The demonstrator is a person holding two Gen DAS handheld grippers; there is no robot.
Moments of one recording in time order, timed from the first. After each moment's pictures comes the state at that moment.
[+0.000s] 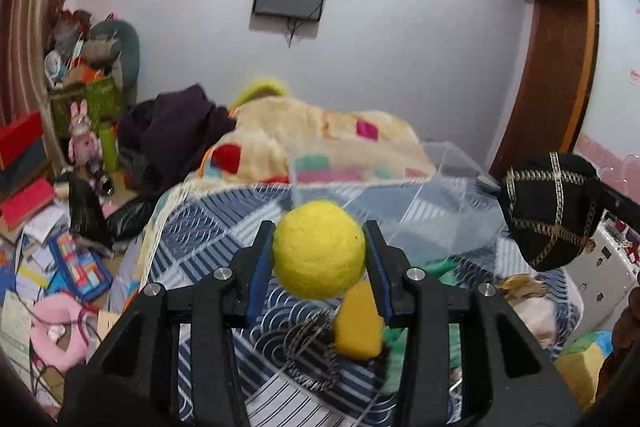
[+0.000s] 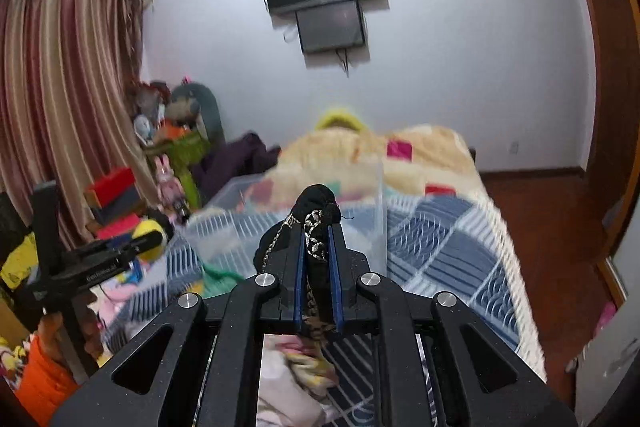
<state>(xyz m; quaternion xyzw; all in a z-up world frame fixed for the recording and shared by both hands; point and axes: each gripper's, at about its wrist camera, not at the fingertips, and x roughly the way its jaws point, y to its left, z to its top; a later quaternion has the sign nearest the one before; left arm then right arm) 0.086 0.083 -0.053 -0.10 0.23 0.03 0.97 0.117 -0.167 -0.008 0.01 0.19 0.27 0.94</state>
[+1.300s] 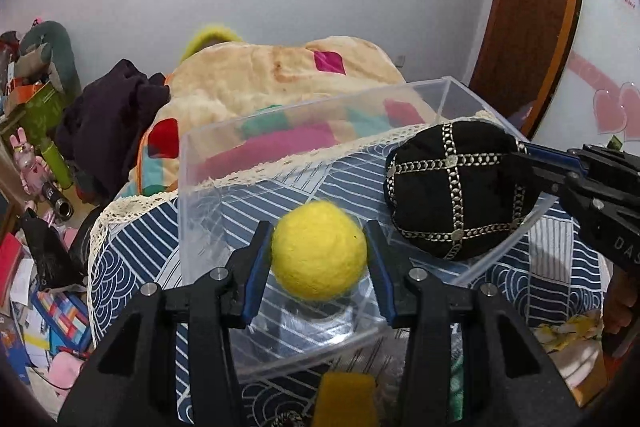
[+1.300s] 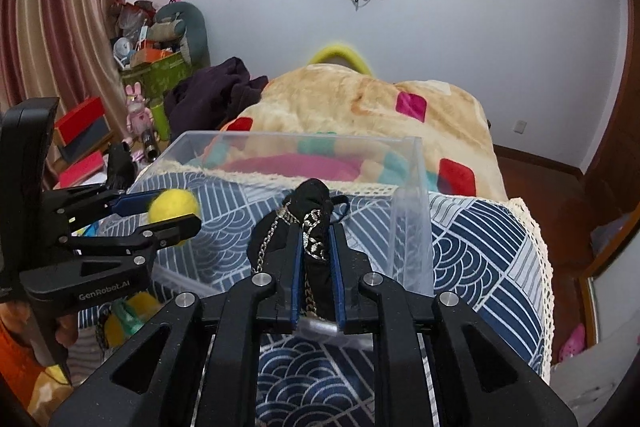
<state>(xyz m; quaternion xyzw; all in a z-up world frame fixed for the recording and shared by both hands) 0.217 0.054 -0.078 -0.02 0.37 -0.04 0.93 0.220 -0.093 -0.048 -0.09 0.32 0.25 0.91</state>
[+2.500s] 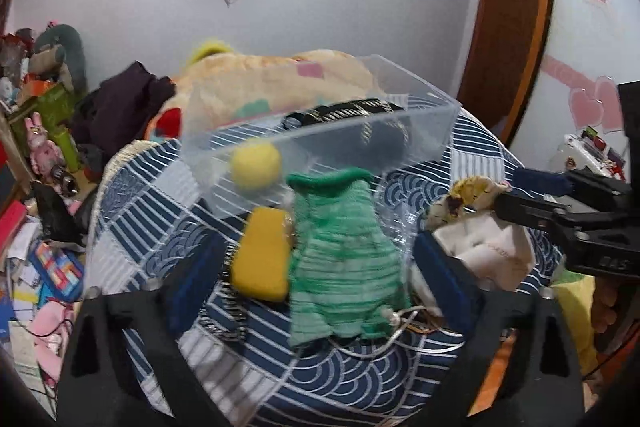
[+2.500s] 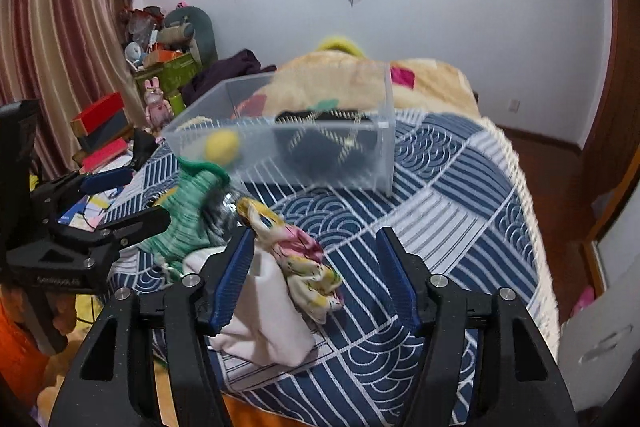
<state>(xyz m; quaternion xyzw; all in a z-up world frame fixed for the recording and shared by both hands) 0.089 0.012 -0.088 -0.03 0.33 -0.05 0.94 0.137 -0.148 -0.085 -0.06 0.34 0.26 0.90</state>
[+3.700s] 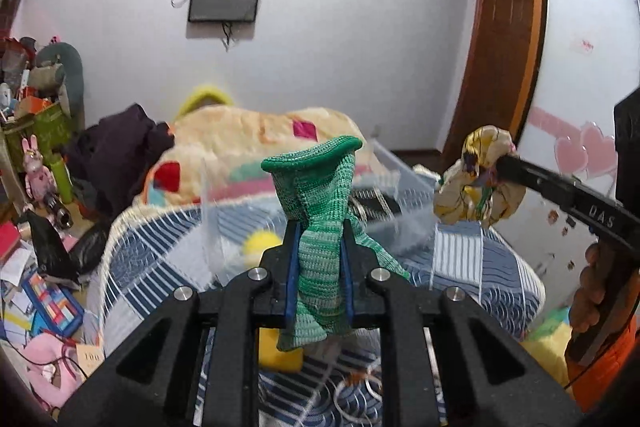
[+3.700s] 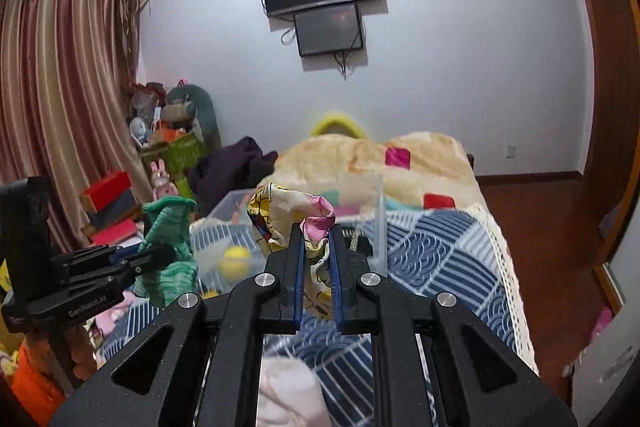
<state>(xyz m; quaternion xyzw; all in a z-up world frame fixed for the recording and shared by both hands) 0.091 0.039 -0.016 -0.06 0.24 -0.06 0.97 0.138 -0.147 -0.008 0.01 0.20 0.26 0.94</state>
